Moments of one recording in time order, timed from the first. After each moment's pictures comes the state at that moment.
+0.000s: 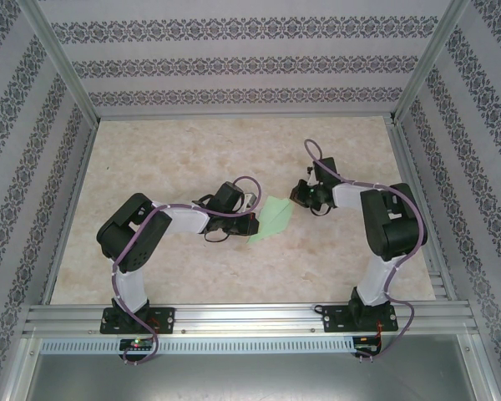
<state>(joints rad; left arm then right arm) -0.68 1.88 0.93 0.02 0.46 -0.59 0.21 1.83 0.93 -0.09 -0.38 0.60</state>
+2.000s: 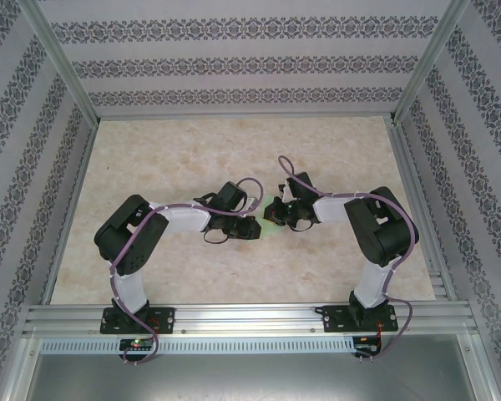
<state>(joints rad) -0.70 1.85 0.98 -0.15 0.51 -0.58 0.44 1.83 0.83 0.01 -0.55 0.74</state>
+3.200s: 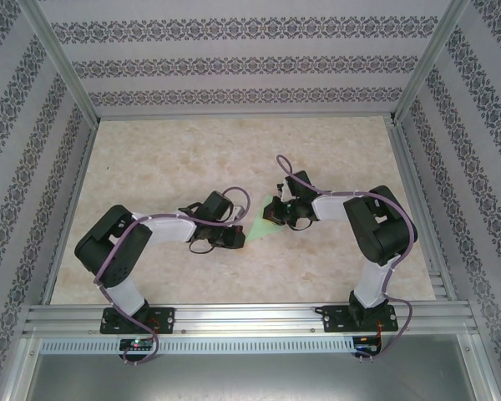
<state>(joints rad) -0.67 1.70 0.79 -0.16 0.47 -0.53 0.44 1.84 0.86 -0.04 -0.55 0.71</state>
